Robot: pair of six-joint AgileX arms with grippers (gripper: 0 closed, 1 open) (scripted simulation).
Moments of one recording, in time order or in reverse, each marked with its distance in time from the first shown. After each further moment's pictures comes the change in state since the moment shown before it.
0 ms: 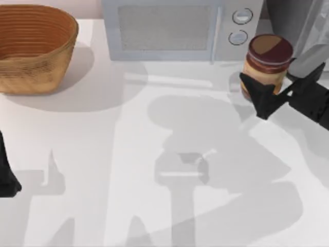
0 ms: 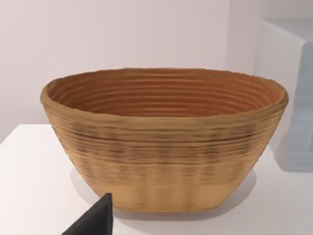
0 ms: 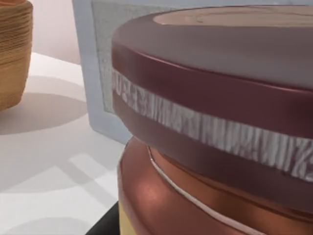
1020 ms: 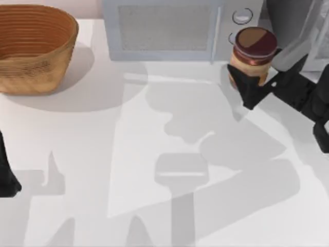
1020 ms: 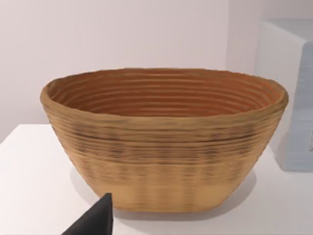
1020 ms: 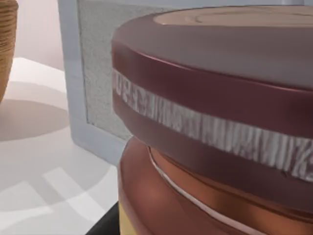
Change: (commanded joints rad) left arm 0.000 0.000 0.000 0.000 0.000 0.000; right arm 0.034 0.175 0.192 0.030 0.011 -0.019
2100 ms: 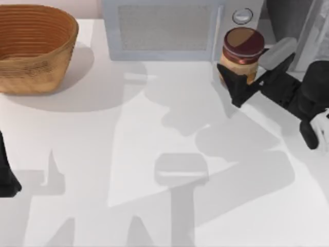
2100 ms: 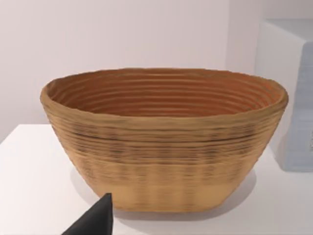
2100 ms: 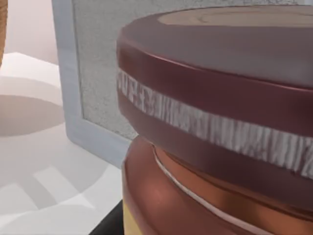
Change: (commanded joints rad) left arm 0.000 0.000 0.000 0.000 0.000 0.000; right arm 0.035 0.075 0.093 -0.021 0.037 0.000
